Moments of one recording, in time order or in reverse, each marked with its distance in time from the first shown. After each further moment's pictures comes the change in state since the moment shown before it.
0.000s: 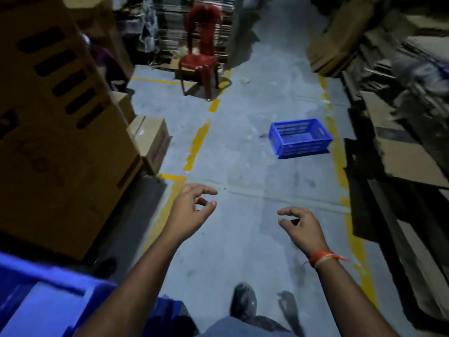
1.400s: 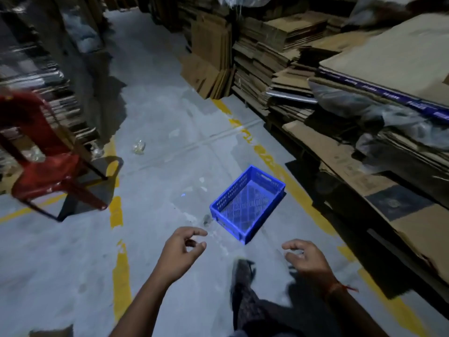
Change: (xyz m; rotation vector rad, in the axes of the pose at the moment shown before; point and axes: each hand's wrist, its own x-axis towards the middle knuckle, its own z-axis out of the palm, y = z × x) left_hand 0.903 0.017 0.233 0.119 -0.631 0.148; right_hand 0.721 0.087 -0.114 0.179 0.391 0.481
